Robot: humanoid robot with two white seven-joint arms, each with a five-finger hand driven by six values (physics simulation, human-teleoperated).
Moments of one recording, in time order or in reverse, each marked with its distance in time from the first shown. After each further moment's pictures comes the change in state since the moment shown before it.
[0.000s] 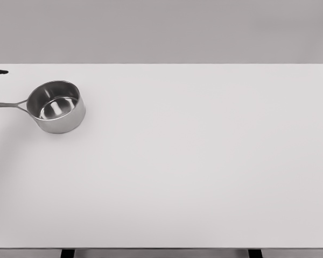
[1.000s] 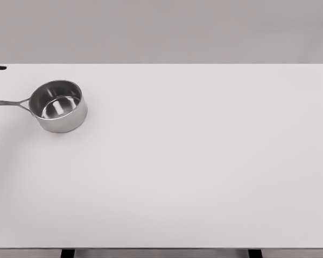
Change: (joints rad) left arm -0.003 -0.010 0.025 0.000 -0.001 0.000 0.000; right arm 0.000 0.000 0.000 0.000 0.000 0.000 0.000
